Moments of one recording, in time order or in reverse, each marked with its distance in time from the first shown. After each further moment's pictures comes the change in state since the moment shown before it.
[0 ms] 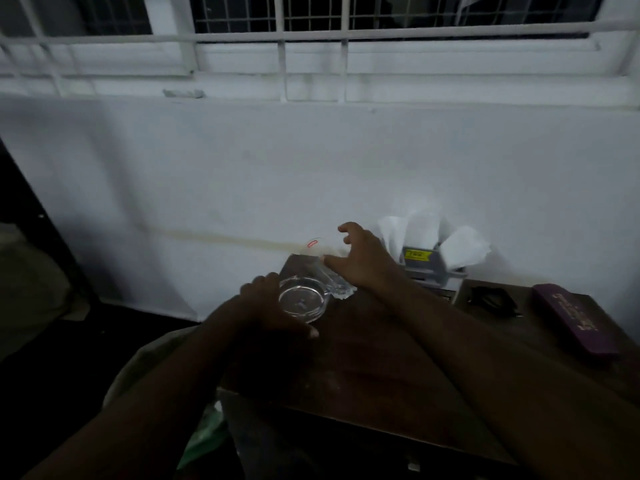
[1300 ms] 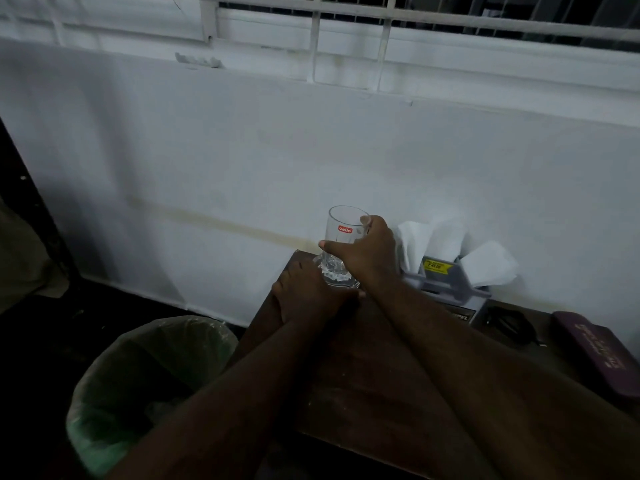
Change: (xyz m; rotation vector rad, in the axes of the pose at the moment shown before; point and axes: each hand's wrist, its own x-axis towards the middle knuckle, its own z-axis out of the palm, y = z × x) left_hand 0.042 0.067 0.052 -0.406 0.545 -0.089; right_hand 0.043 0.005 0.041 0.203 0.393 0.152
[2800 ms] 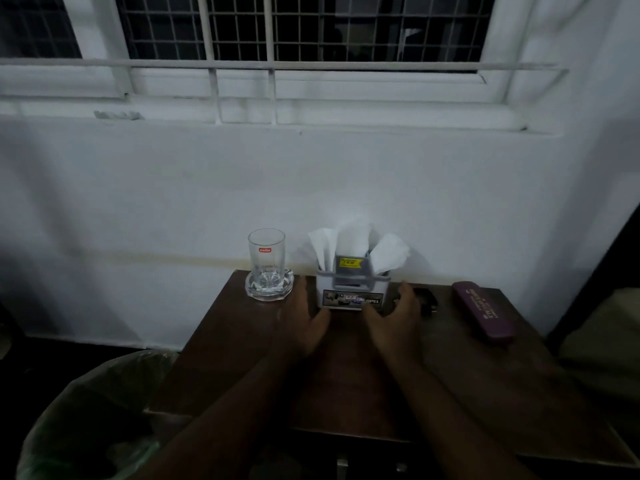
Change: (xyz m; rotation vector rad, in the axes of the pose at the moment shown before) left_hand -0.076 0.070 0.004 -0.310 -0.289 0.246; right_hand -0.078 0.129 -0.134 0.004 0.252 0.209
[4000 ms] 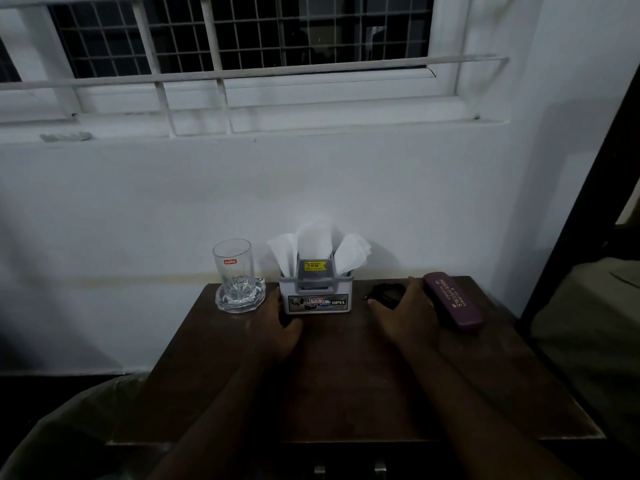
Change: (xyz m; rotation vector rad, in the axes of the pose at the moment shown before) left_hand 0.007 -0.016 0.012 -0.010 -0.020 -0.006; right_hand 0.040 0.026 -0.053 -0.322 0.046 0.065
